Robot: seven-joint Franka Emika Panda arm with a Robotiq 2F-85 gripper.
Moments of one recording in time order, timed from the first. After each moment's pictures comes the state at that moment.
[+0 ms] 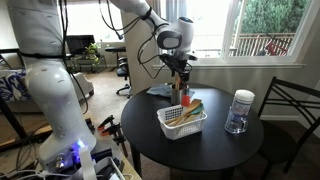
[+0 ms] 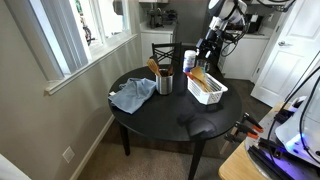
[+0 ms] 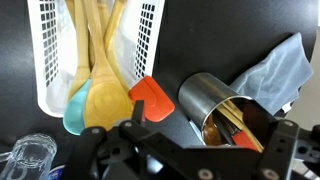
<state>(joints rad) -0.03 0.16 -0.19 -2.16 0.47 2.36 -0.34</state>
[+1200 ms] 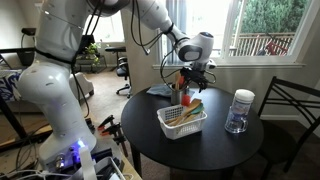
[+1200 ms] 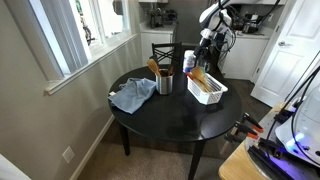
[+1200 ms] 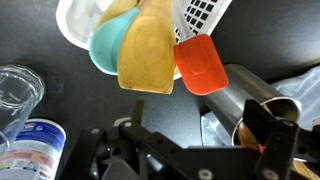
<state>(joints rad) -0.25 0.52 -0.04 -1.80 0.42 2.36 -0.69</state>
